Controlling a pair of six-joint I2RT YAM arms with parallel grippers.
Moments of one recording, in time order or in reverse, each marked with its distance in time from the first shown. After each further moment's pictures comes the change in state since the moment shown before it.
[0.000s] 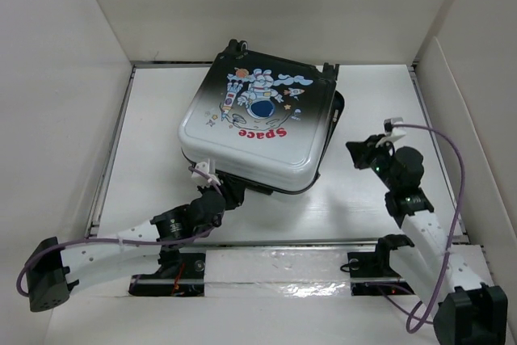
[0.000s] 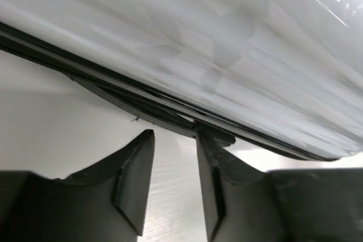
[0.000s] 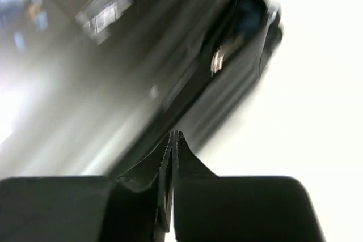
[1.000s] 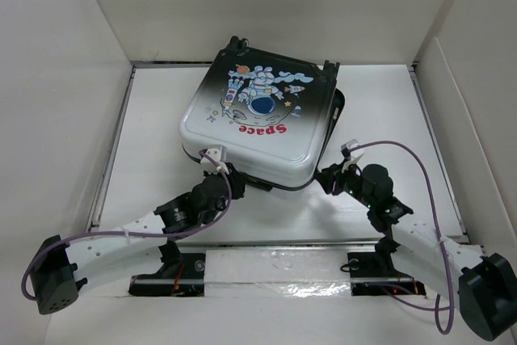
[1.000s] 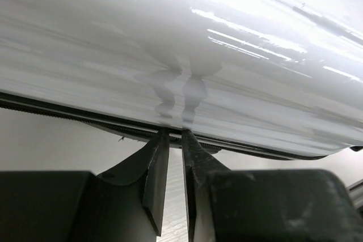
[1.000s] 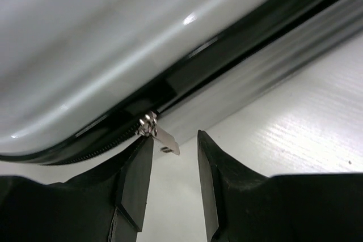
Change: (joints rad) left arm 0.106 0.103 0.115 0.031 0.151 0.234; right arm 0.356 0.051 -0.213 0.115 0.074 -0.107
